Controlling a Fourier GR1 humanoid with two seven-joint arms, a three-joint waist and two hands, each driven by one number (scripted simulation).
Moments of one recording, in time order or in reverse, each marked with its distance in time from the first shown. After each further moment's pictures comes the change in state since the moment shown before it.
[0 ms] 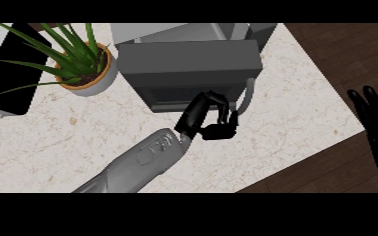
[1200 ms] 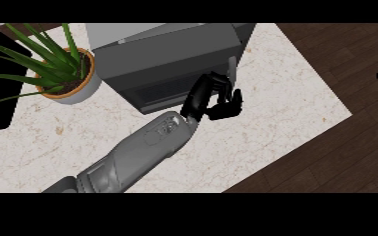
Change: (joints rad) left arm -0.151 -0.020 0.001 0.110 0.139 0.093 0.008; right arm -0.077 -0.125 -0.084 -0.013 -0.100 0.031 0.098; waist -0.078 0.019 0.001
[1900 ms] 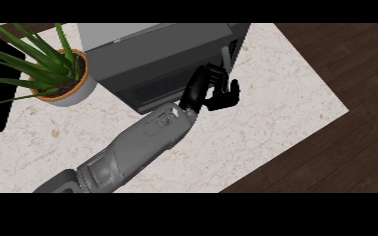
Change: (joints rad) left arm -0.059 0.005 -0.001 0.065 0.058 0.027 -0.015; right arm -0.044 -0.038 -0.022 0.010 -0.076 0.020 0.036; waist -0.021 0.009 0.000
